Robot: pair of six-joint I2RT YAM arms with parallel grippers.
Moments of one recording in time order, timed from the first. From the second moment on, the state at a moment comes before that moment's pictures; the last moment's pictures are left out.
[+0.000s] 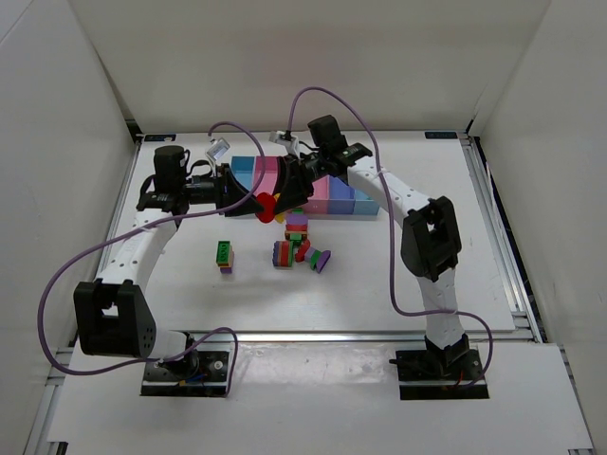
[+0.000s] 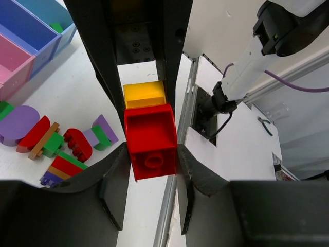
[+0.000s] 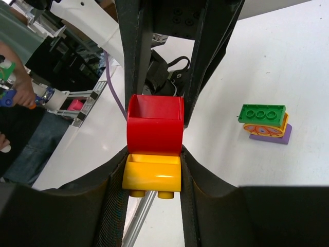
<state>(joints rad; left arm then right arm) -0.07 1.38 1.10 -0.18 1.32 -0.17 0.62 2.13 1.94 -0.45 -1.53 -0.07</state>
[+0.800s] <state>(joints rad) -0.03 1.38 1.09 -0.18 1.29 -0.18 0.59 2.10 1.88 -0.62 -1.52 -0.29</state>
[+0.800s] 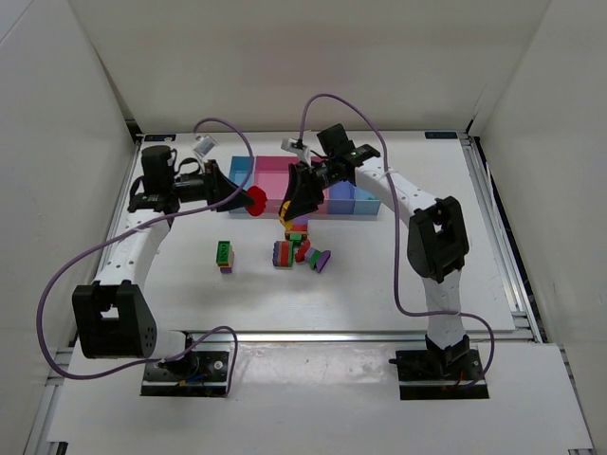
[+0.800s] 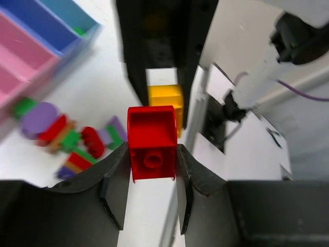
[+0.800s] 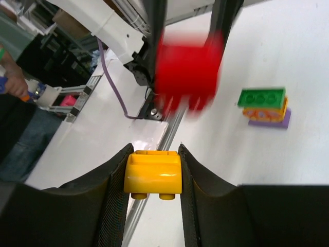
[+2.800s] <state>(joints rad) -0.22 1.91 1.53 -0.25 0.40 -0.07 0.34 1.93 1.74 -0.55 -0.68 -0.11</state>
